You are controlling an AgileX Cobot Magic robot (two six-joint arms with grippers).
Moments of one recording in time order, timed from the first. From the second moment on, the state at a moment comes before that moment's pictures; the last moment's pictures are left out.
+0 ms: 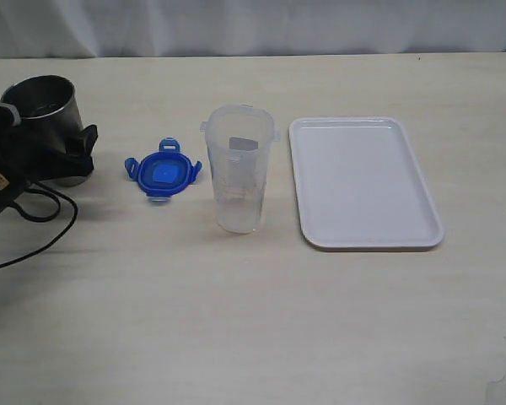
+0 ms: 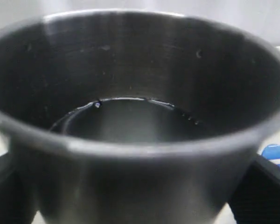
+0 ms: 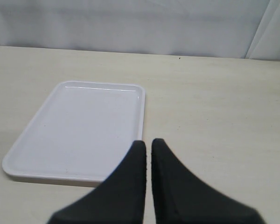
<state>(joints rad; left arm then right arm) -0.02 2.12 -0.58 0.23 -1.21 -0.05 0.05 0.00 0.00 -0.11 0.34 0.04</state>
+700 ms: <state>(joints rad) -0.02 2.12 -0.61 0.23 -1.21 -0.05 0.05 0.00 0.00 -0.11 0.34 0.04</state>
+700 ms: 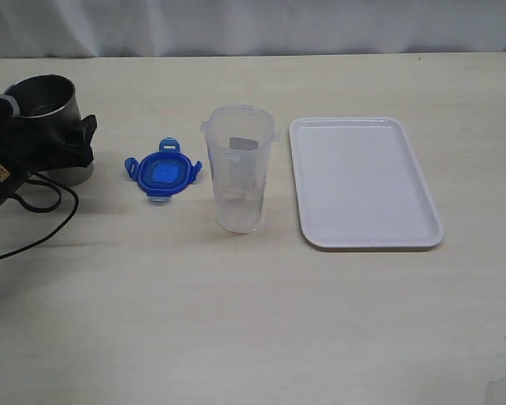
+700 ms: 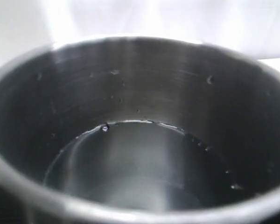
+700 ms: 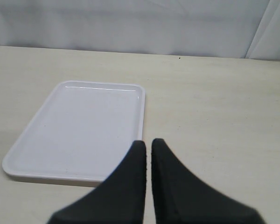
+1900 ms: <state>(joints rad) -0.11 1.99 -0.76 0.59 -1.14 -0.27 0.05 0.00 0.00 -0.11 0.34 0.04</state>
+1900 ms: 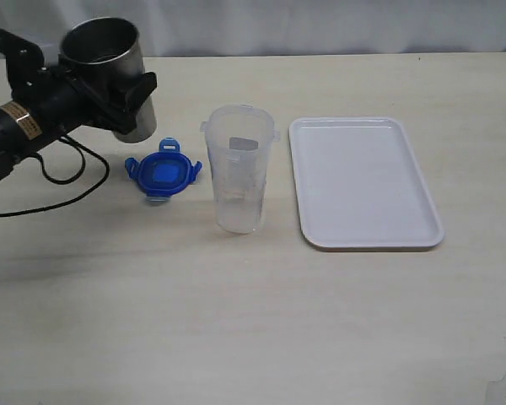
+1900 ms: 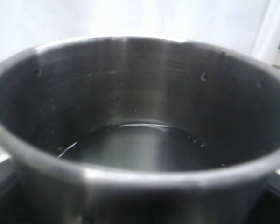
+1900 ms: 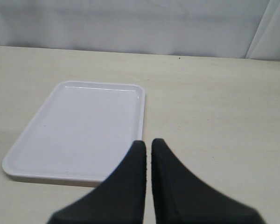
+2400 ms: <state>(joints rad) -0.24 1.99 -0.87 0.61 -1.03 -0.28 0.05 0.00 0.00 -0.11 0.34 0.04</state>
